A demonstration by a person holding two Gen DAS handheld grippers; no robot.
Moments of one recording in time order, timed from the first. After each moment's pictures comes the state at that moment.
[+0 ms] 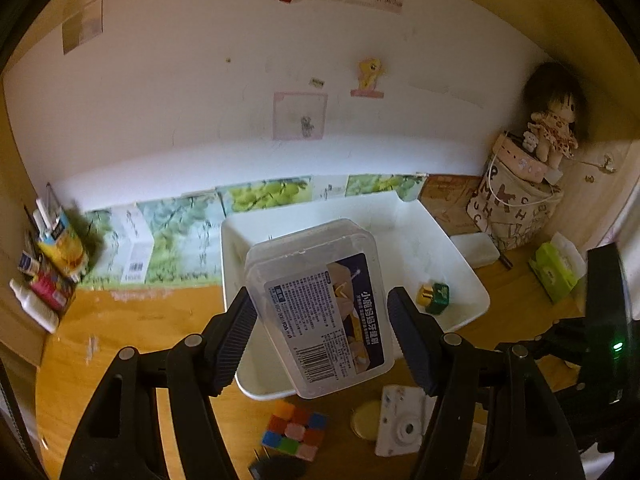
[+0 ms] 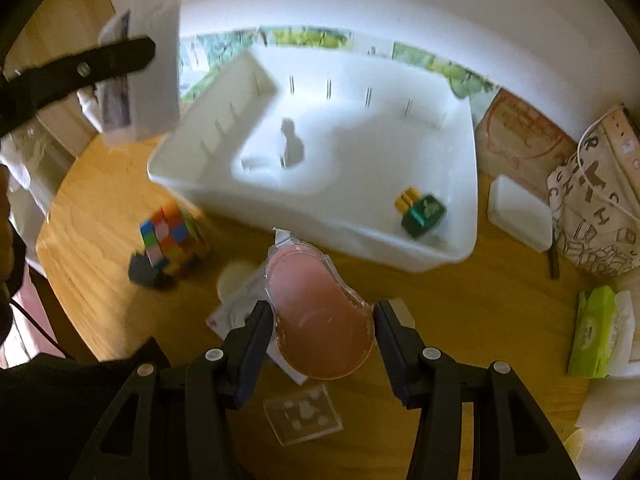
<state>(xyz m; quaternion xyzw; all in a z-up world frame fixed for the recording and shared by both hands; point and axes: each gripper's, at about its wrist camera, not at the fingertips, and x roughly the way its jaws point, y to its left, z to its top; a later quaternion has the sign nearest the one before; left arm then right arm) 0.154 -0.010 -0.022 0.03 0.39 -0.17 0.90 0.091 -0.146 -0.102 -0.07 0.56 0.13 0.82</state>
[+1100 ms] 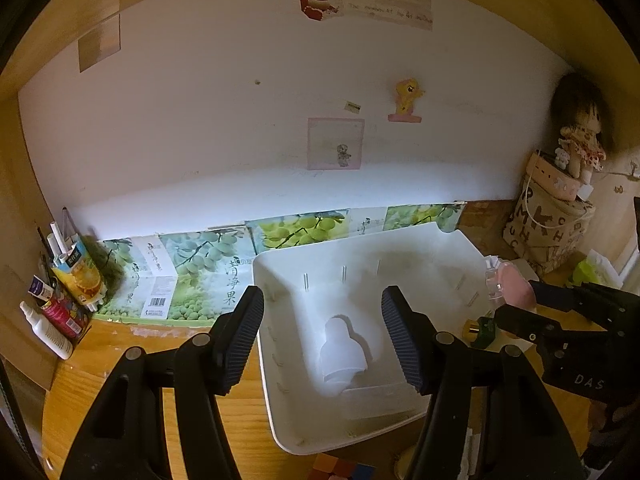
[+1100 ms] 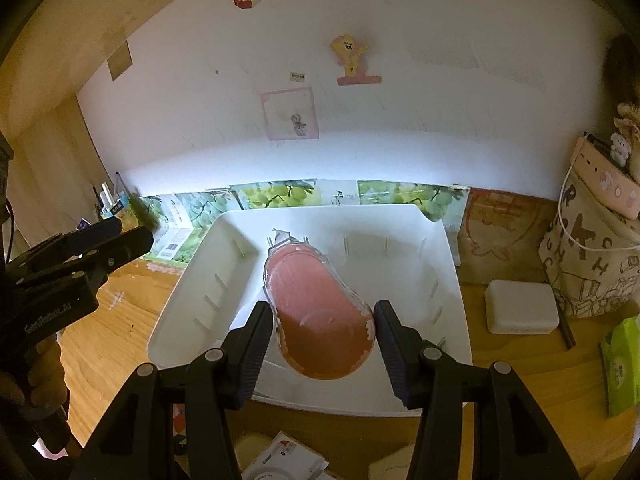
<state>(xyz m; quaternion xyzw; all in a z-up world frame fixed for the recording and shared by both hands) 0.178 0.001 -0.036 0.04 0.33 -0.13 0.93 0.136 -0.165 -0.078 0.04 0.36 0.10 0.93</state>
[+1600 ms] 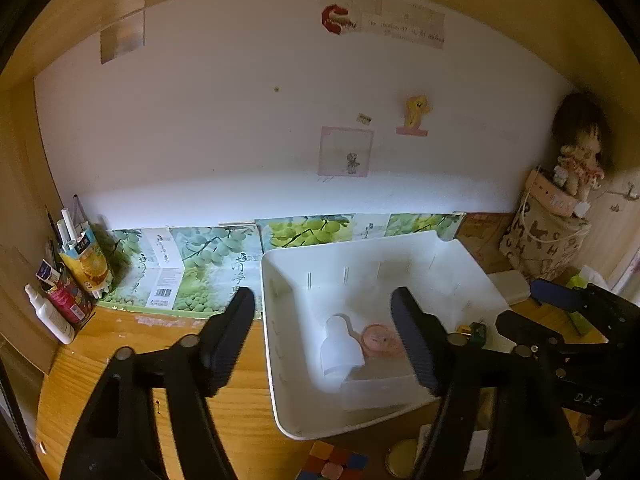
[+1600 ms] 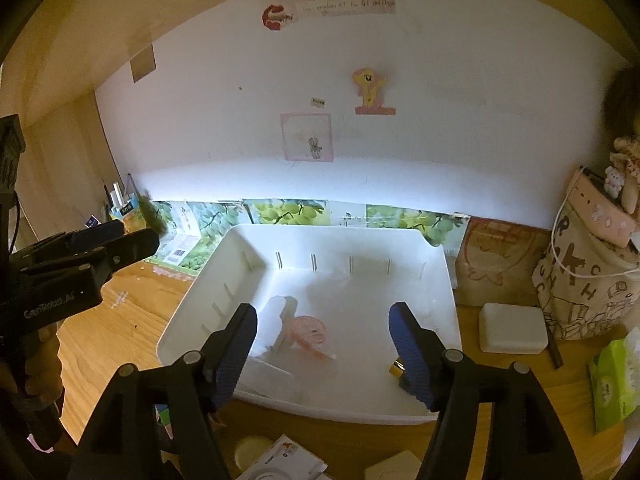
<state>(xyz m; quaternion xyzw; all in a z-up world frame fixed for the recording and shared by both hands) 0.165 0.015 -0.022 0.01 0.33 -0.13 0.94 0.116 -0.155 -0.060 0.01 0.33 0.10 0.94</state>
